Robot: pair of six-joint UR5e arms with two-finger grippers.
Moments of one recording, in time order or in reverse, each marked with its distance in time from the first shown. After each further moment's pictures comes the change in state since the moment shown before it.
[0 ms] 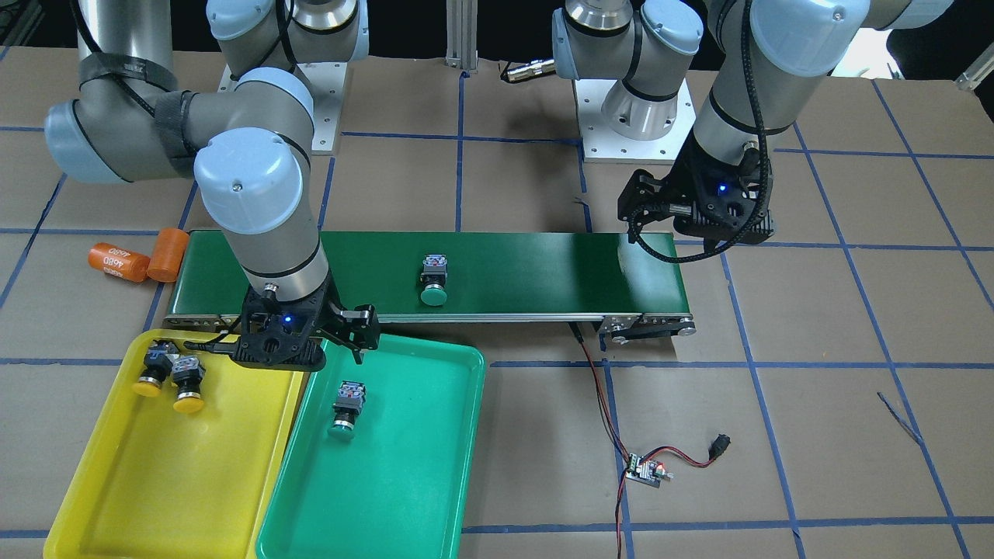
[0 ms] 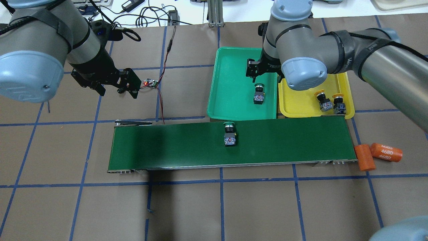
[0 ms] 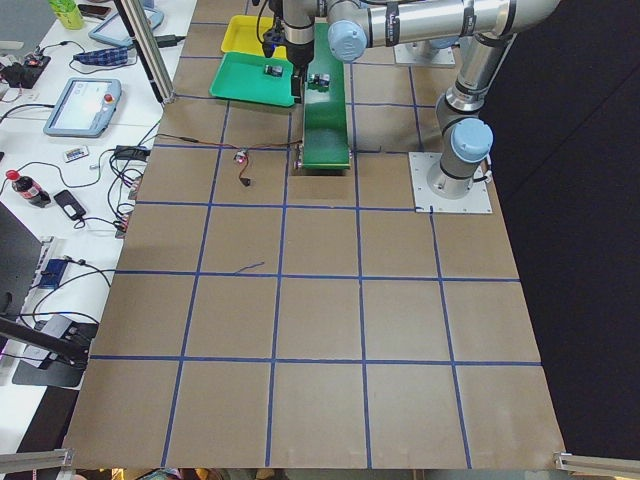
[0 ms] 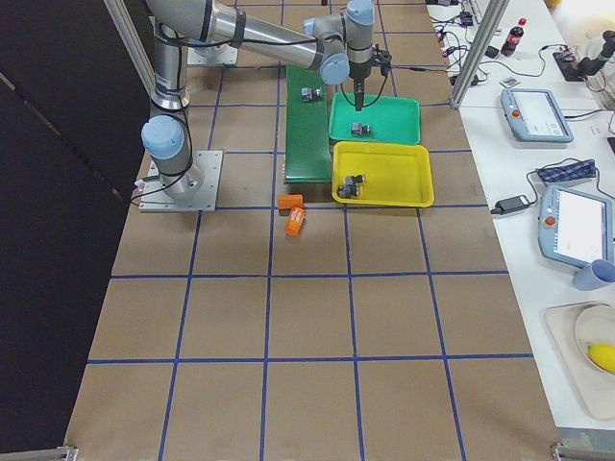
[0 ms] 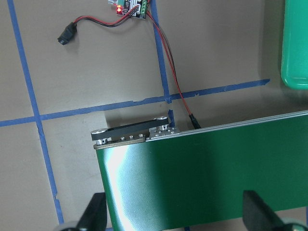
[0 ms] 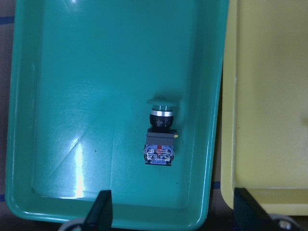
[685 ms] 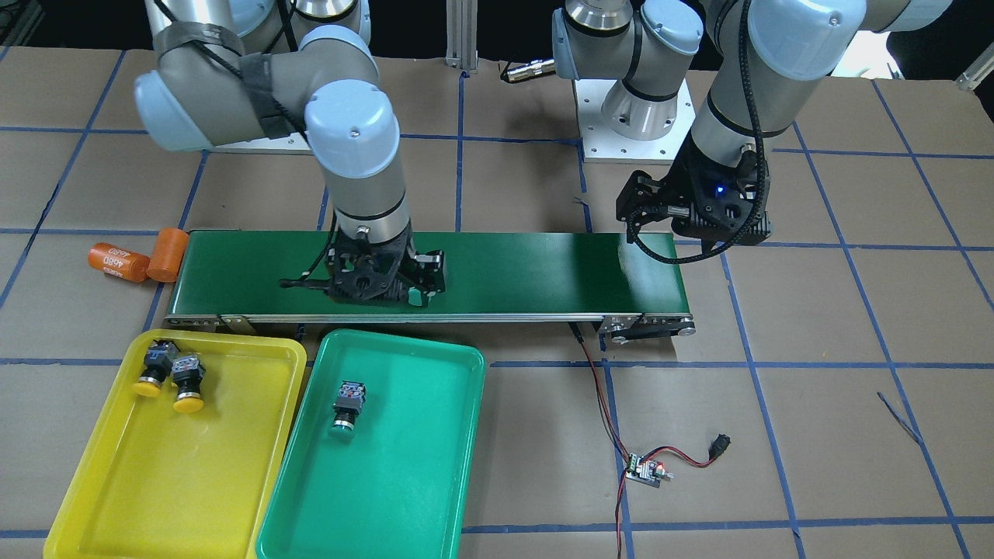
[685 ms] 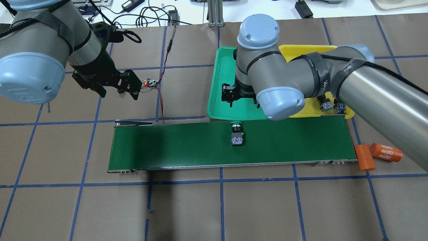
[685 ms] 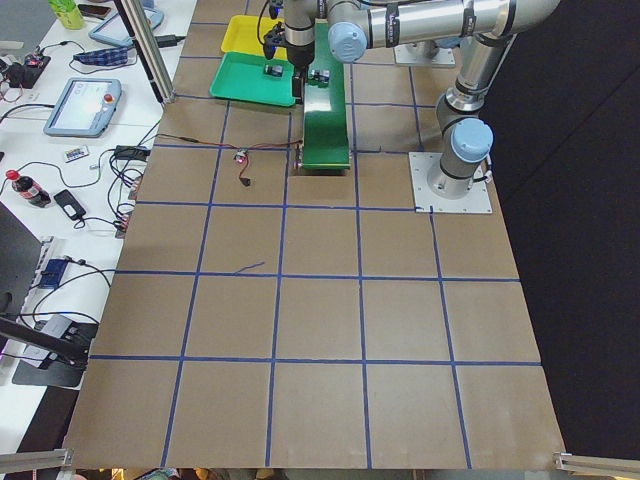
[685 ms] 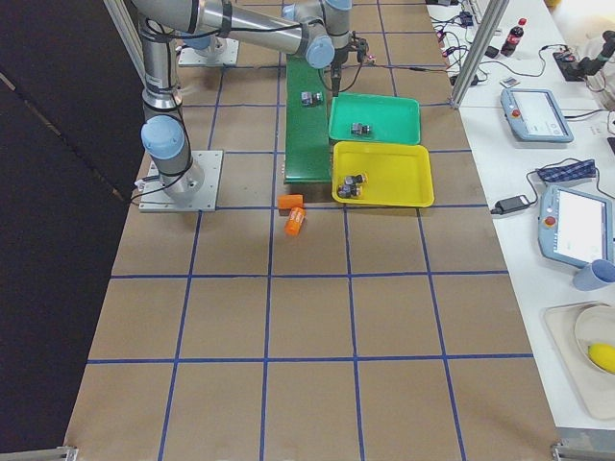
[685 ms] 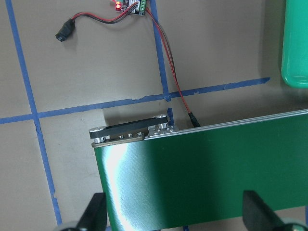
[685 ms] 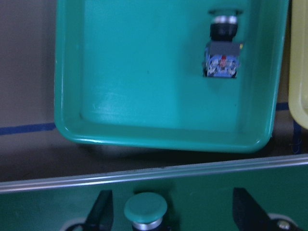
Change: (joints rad) left arm 0.000 0.001 -0.009 0.001 -0.002 -0.003; right arm 0.164 -0.068 0.134 0.015 0.008 0.185
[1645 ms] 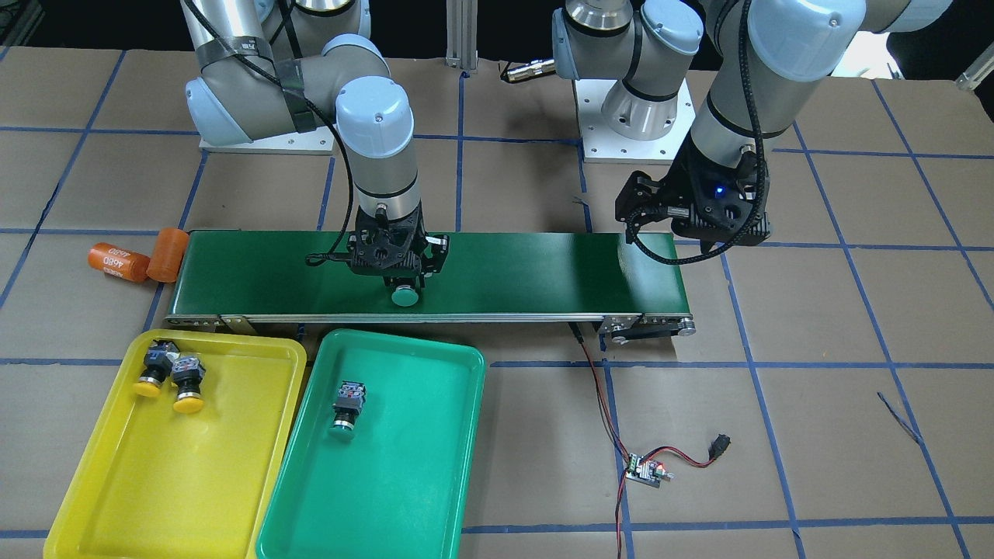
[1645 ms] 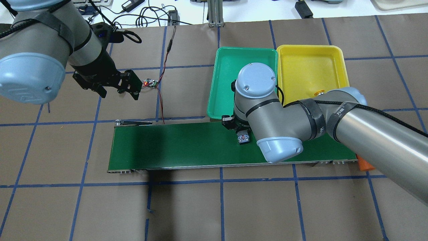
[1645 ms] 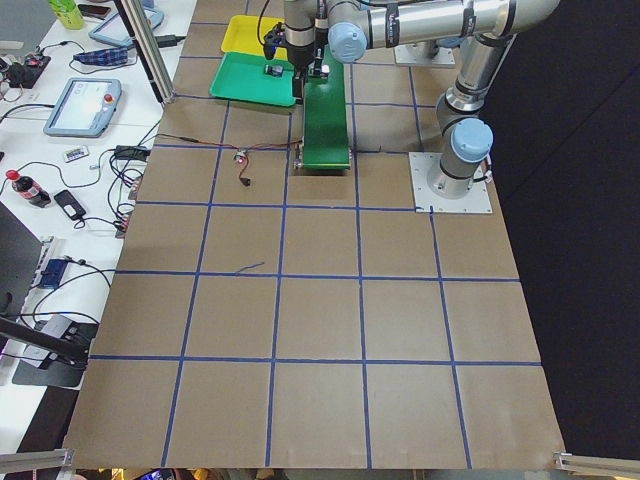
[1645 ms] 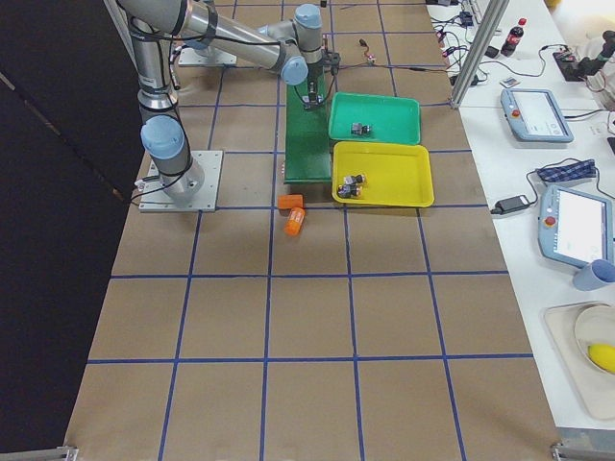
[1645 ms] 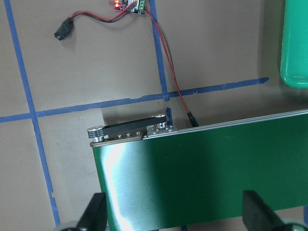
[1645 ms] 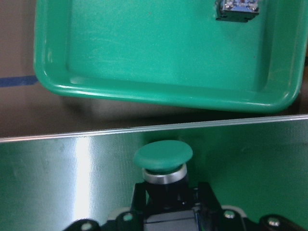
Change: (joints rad) left arm 0.000 -0.001 -0.001 0.000 -0.003 -0.004; right arm 0.028 -0.050 0.183 -0.183 -0.007 0.006
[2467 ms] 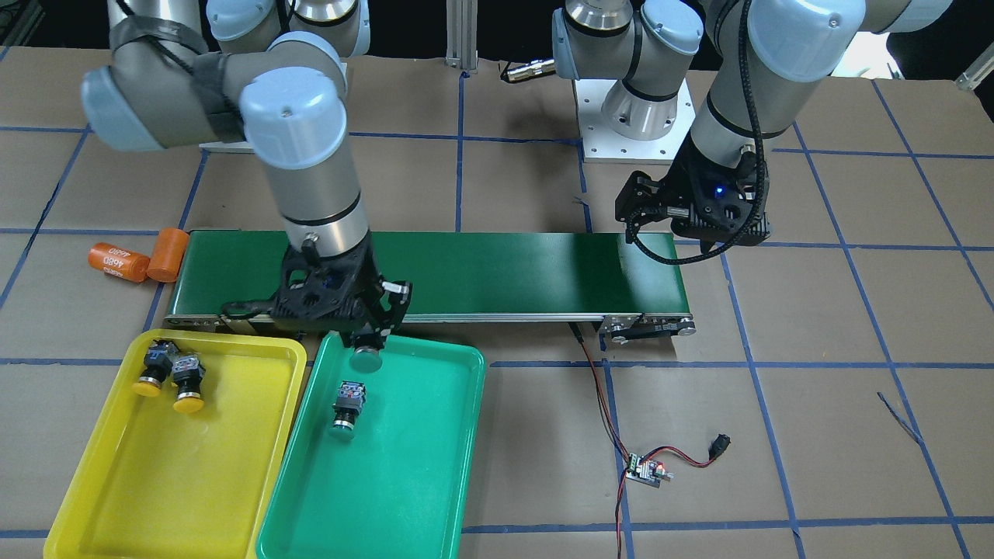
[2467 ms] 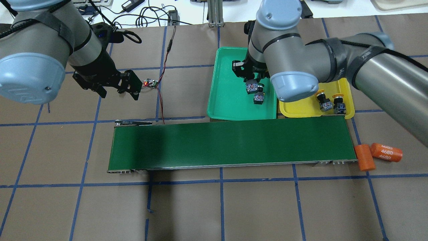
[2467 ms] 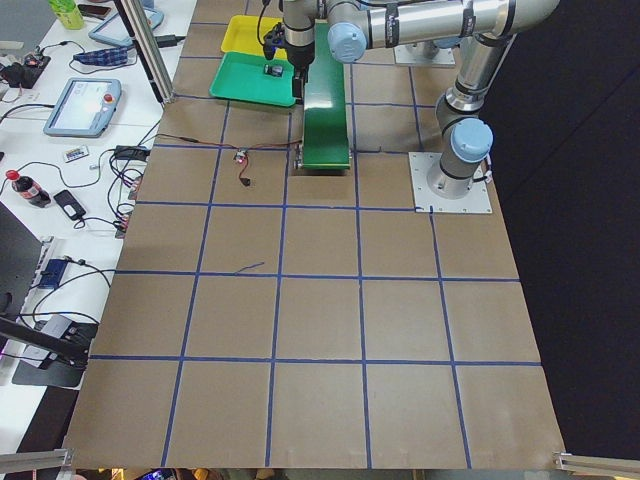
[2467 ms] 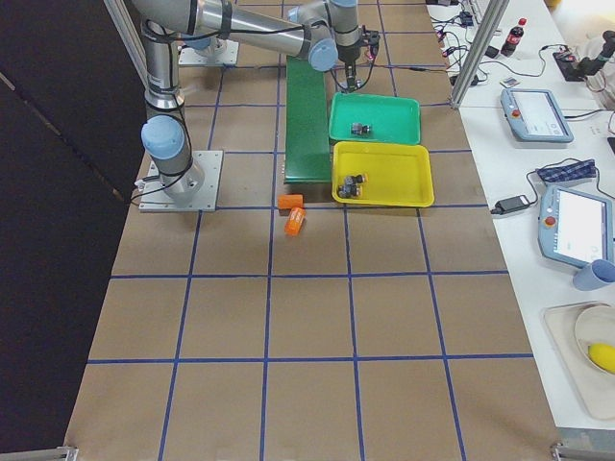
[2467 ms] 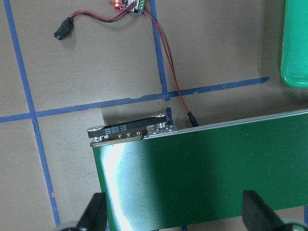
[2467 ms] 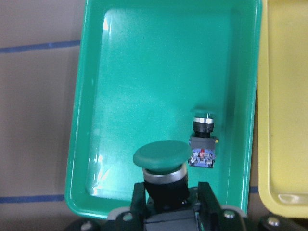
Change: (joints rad) left arm 0.000 0.000 0.000 -0.001 0.000 0.000; right arm -0.140 0.090 -0.349 0.109 0.031 -0.139
